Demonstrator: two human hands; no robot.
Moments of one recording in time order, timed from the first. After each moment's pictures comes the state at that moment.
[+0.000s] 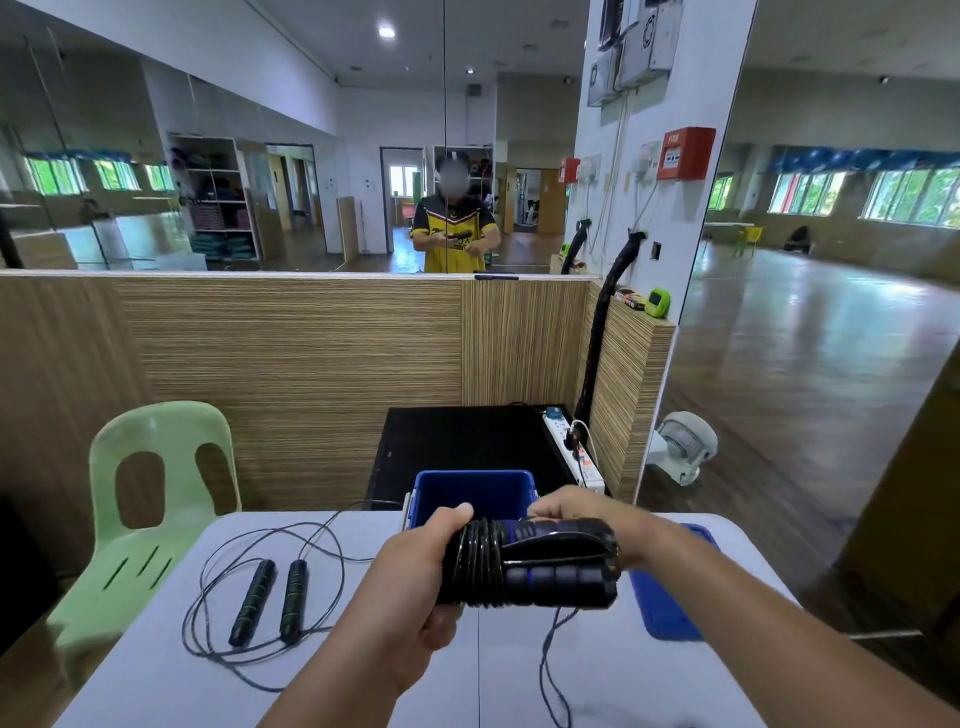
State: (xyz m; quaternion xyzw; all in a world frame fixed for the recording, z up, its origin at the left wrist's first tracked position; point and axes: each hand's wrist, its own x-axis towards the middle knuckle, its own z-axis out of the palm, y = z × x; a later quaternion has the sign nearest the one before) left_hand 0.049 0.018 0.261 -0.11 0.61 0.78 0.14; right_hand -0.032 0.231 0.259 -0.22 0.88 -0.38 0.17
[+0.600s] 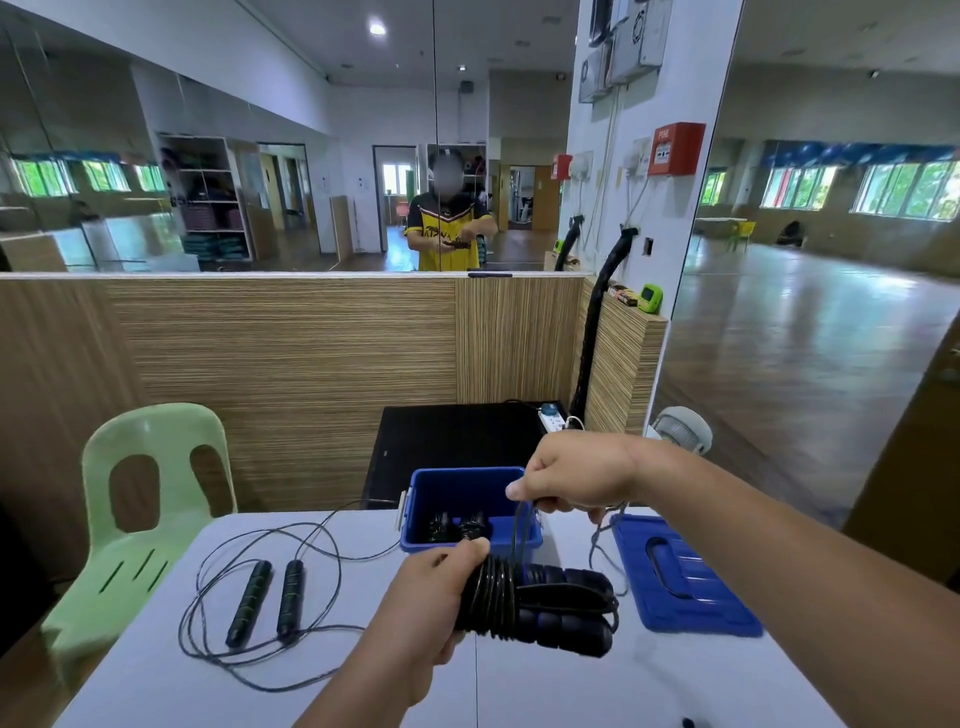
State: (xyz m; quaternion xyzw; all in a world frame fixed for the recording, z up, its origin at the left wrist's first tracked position) left_hand 0.046 0.030 0.233 -0.09 0.70 0.70 0.14; right_hand -0.031 0.217 0.336 -0.18 0.94 -0.22 0.21
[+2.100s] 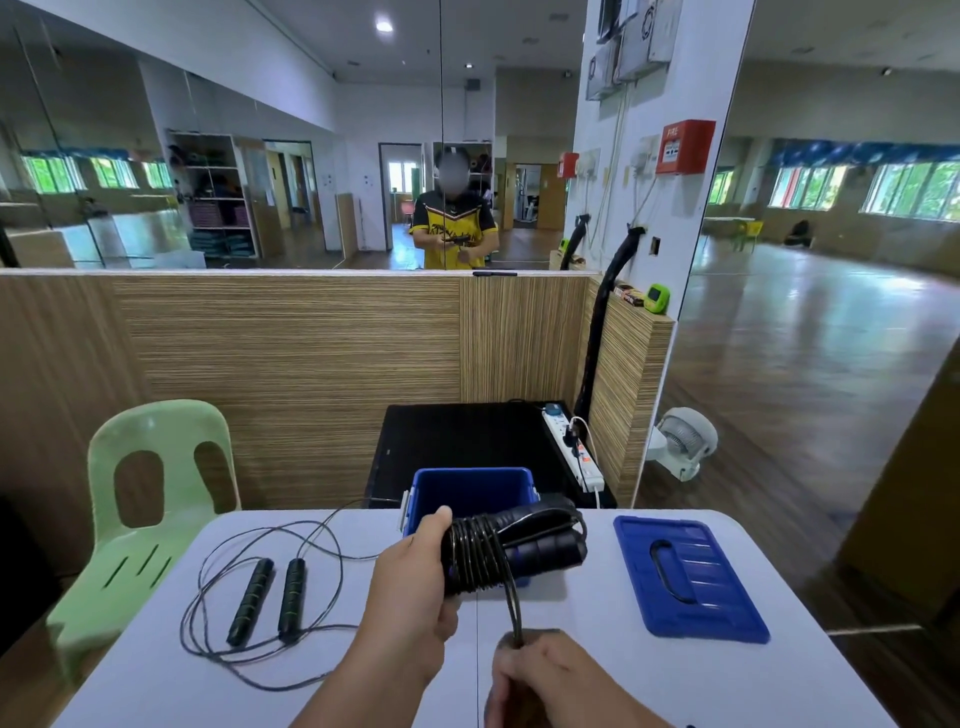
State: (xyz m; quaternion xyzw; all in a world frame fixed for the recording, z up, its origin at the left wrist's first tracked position) left_hand 0.036 0.035 0.242 -0.21 0.58 0.79 0.05; right_hand 0.073 0.194 0.196 -0.06 0.75 -0.60 0.27
